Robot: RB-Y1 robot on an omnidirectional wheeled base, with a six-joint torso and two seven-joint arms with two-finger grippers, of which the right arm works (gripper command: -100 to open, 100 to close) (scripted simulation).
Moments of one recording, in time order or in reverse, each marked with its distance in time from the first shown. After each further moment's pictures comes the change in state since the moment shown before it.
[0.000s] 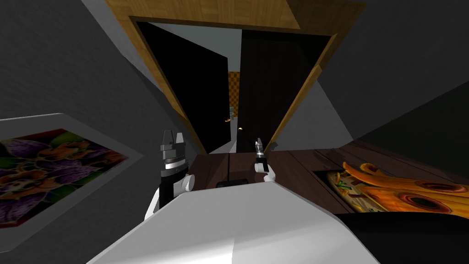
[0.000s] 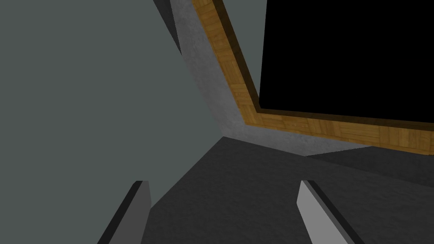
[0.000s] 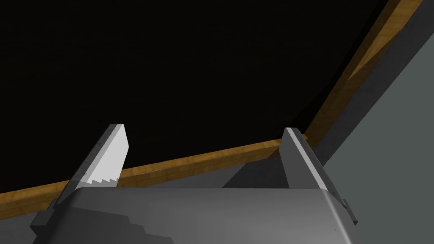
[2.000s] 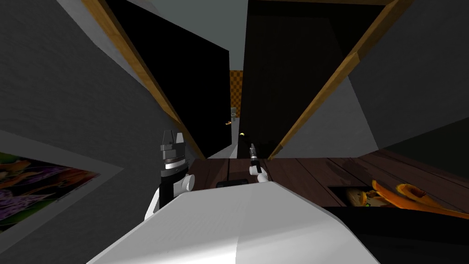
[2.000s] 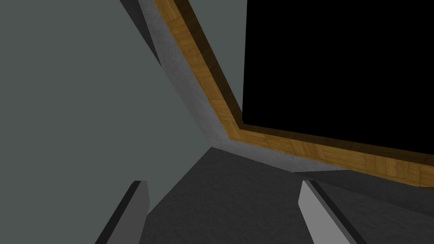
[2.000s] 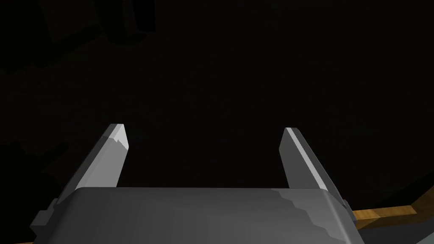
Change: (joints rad) arm -0.182 0.057 -0.009 0.483 0.001 -0.075 0.008
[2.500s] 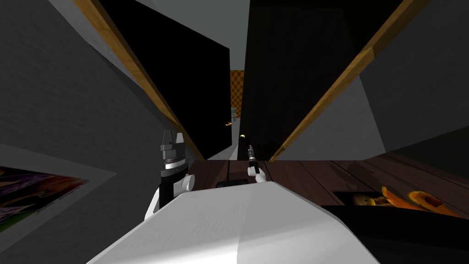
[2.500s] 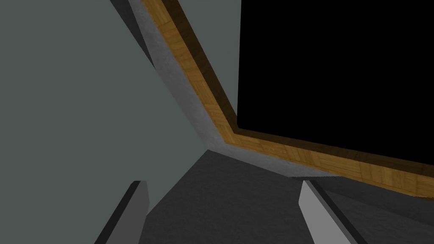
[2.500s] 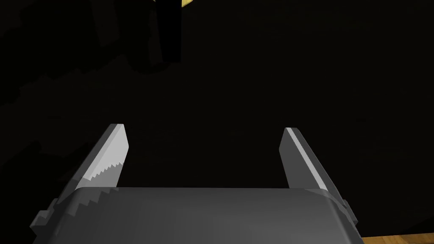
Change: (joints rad) arm -0.039 0.027 -0.002 0.101 0.001 -0.012 0.004
